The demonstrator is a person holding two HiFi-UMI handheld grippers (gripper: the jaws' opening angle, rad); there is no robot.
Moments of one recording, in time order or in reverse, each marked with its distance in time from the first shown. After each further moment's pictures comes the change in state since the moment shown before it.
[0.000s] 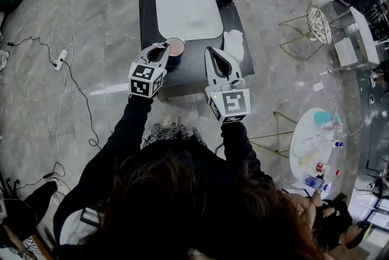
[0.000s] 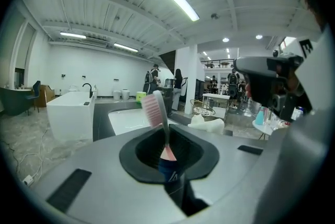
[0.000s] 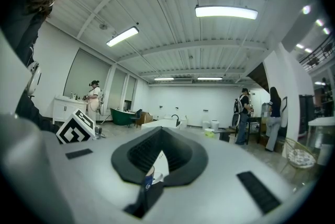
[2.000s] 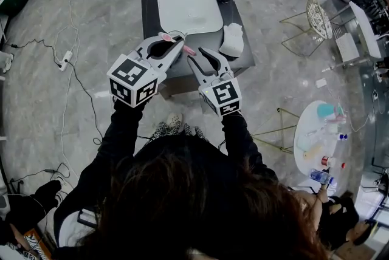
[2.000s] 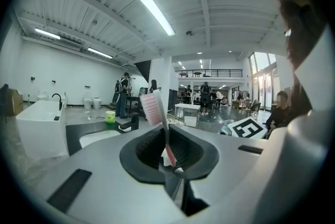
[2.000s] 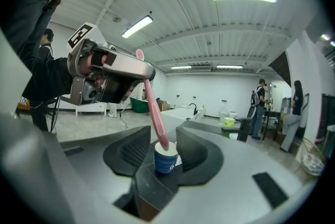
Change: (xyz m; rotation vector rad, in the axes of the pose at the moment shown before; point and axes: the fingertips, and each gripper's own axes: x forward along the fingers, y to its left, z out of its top) left arm -0.089 -0.099 0.128 0.073 -0.087 -0.300; right arm -0.011 0.053 -0.044 -0.041 0.139 0.209
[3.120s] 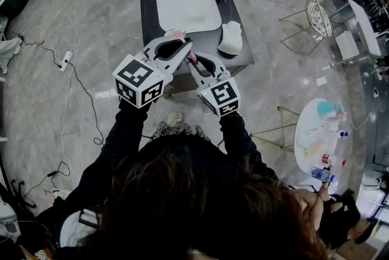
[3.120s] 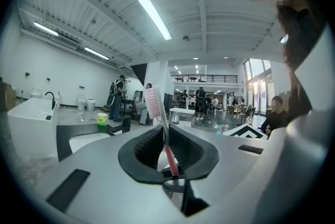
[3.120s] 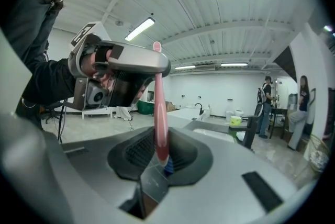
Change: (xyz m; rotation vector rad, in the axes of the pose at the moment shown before) left arm 0.011 -0.027 0.006 -0.016 -0.051 -0.063; right arm -0.005 0.017 0.000 0.026 -0.020 0.069
